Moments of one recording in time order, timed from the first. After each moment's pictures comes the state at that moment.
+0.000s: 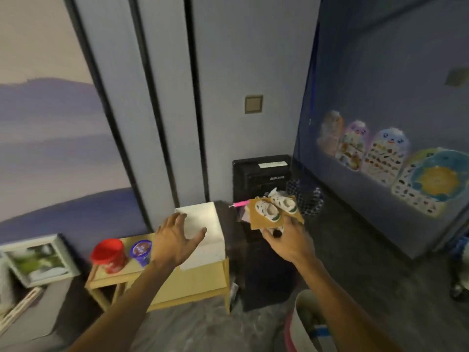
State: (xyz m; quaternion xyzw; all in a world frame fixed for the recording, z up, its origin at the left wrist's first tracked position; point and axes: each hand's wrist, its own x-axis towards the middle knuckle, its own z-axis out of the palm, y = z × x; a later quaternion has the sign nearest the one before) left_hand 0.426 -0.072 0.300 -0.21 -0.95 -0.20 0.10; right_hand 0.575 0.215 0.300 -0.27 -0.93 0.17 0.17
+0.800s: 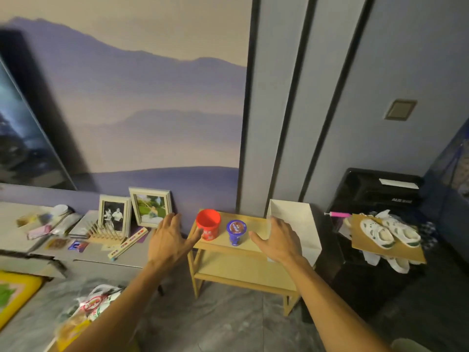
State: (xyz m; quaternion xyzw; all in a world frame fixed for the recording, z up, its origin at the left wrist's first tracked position) left_hand 0.372 -0.410 0.256 0.00 -0.98 -0.17 0.11; right_hand 0.401 -0.103 0.277 -0.08 -0.98 0.17 0.05
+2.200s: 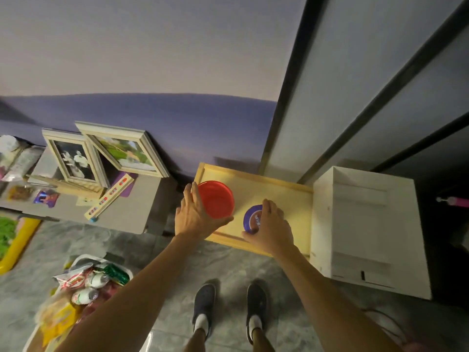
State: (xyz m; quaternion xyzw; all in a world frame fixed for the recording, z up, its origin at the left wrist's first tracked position) left_hand 0.052 -0.348 -0.020 0.10 -0.97 -0.19 -0.15; right_hand 0.082 -0.130 -0.043 -0.04 -0.96 0.16 -0.21
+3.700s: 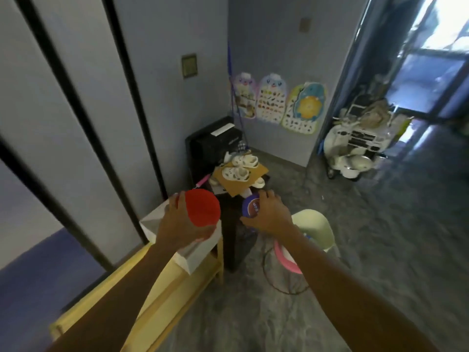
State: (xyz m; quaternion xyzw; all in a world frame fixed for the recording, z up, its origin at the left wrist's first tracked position) left_hand 0.195 -0.121 0.250 -0.49 -0.82 -0.27 -0.15; right_hand 0.438 0.018 0.282 -0.52 -0.84 0.15 0.05
